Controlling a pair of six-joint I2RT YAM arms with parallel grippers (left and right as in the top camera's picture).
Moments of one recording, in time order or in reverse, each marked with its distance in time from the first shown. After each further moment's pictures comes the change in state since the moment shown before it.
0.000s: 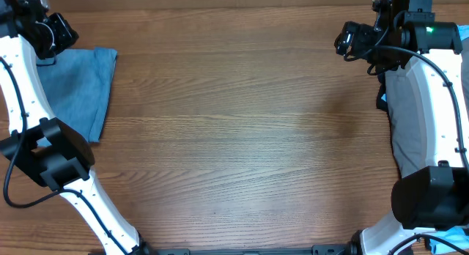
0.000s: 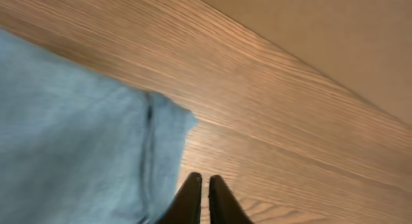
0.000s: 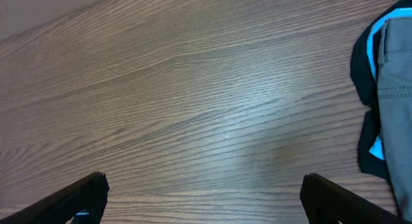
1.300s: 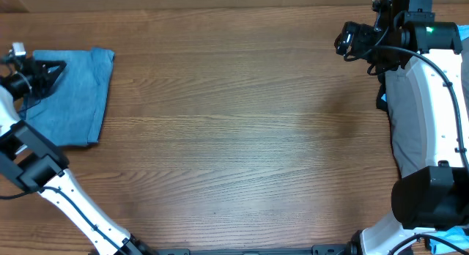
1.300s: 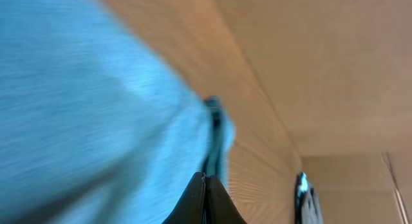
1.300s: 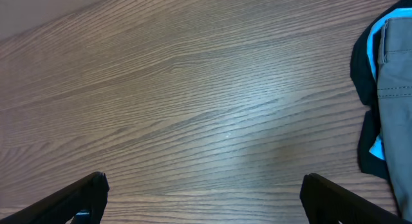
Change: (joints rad) left arm 0.304 0.378 0.022 0.201 0.654 -0.002; right arm 0.000 0.000 0.000 0.000 0.000 0.000
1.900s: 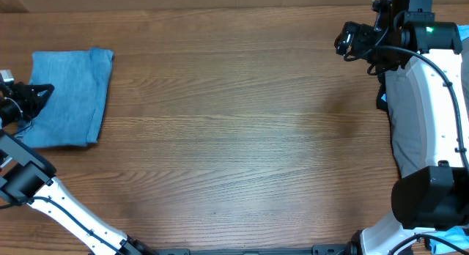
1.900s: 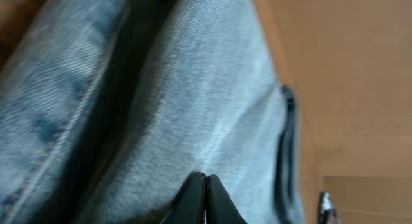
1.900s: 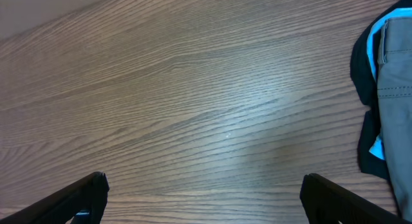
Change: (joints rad) left arm 0.103 -0.040 -0.187 0.090 -0.032 0.060; right arm 0.000 0.000 0.000 0.000 0.000 0.000
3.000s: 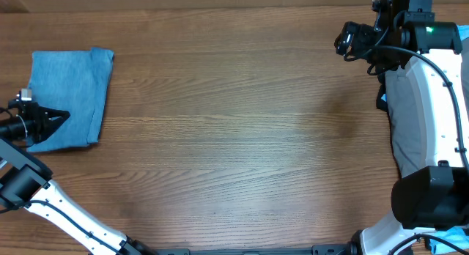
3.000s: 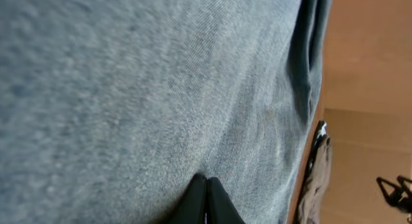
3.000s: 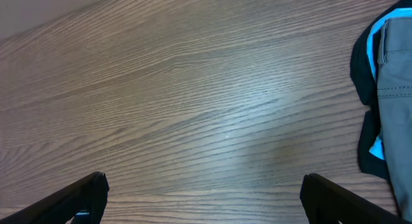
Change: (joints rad) left arm 0.023 -0.028 -0.024 -0.633 -0.129 0.499; right arm 0.000 0.000 0.000 0.000 0.000 0.000
